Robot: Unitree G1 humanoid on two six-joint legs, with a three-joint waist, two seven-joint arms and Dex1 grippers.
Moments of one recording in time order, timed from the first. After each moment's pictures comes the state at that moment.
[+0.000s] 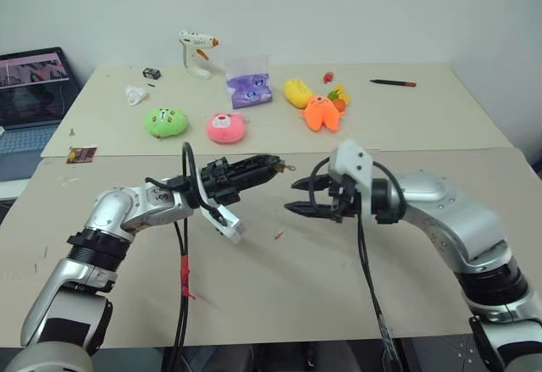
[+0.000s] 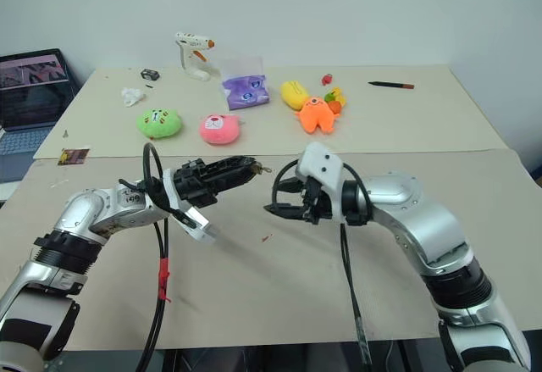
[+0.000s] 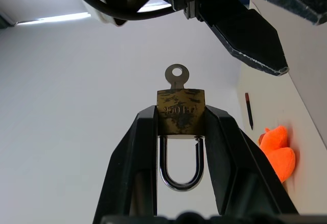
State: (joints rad) left arm -0.66 0.71 -0.28 0.26 0.90 -1.04 0.24; right arm -0.56 -0.72 0.19 -0.37 0.46 0.70 0.85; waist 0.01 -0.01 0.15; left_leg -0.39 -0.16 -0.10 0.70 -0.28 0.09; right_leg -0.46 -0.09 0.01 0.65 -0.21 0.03
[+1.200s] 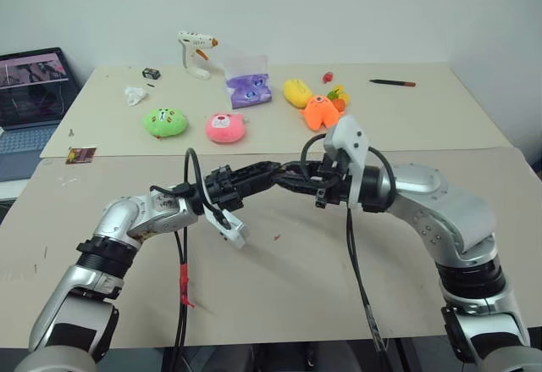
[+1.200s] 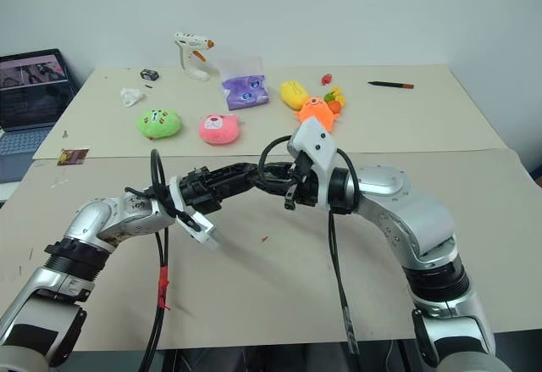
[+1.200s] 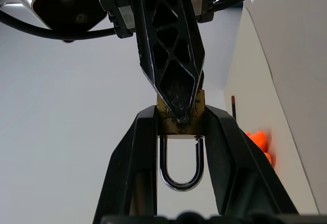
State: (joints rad) left arm -0.62 0.67 -0.28 0.27 0.86 -1.03 0.18; right arm -0.62 -0.54 0.13 -0.43 0.58 0.84 0.71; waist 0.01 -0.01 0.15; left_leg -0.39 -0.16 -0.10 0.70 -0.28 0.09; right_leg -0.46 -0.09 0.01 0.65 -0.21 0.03
